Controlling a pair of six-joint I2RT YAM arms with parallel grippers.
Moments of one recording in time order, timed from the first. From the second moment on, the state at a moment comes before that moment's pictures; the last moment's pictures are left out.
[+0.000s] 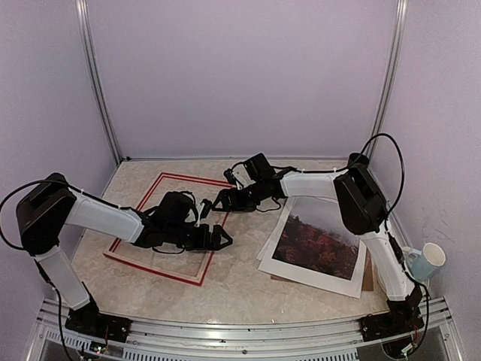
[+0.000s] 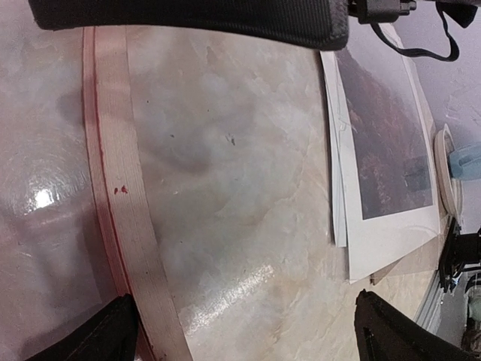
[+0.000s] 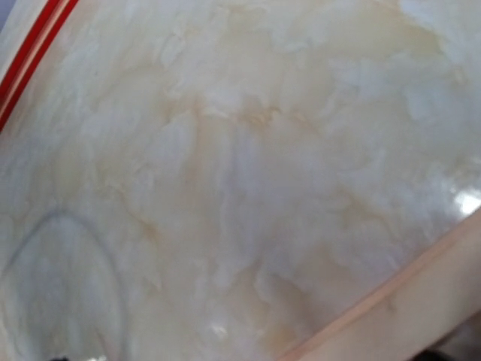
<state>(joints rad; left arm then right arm) -0.76 1.71 0.76 0.22 0.26 -0.61 0.72 2.45 1.93 -0.23 -0.51 0.39</state>
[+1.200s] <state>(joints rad) -0.74 1.64 0.80 0.24 0.22 -0.61 0.63 2.35 1.80 -0.25 -0.42 0.33</state>
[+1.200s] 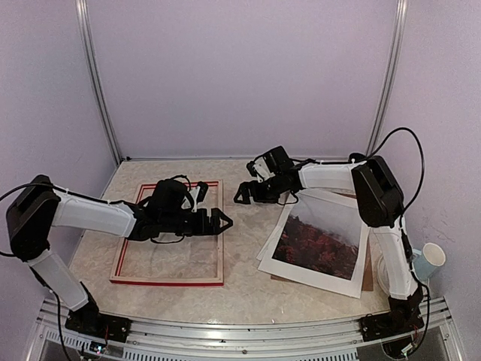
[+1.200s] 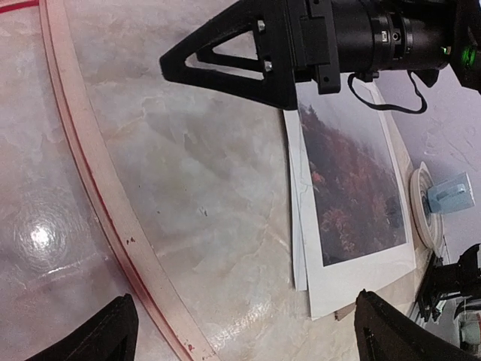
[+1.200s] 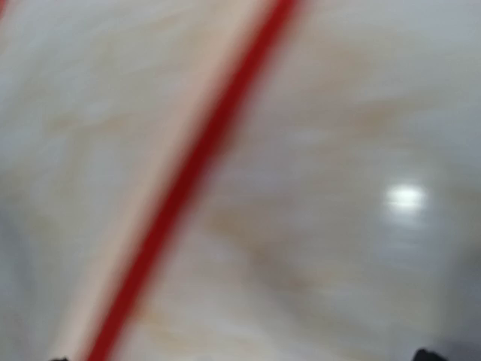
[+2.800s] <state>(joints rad) -0.95 1.73 1.07 0.04 0.14 -0.56 0.24 1.24 0.81 -0.47 0.13 0.63</state>
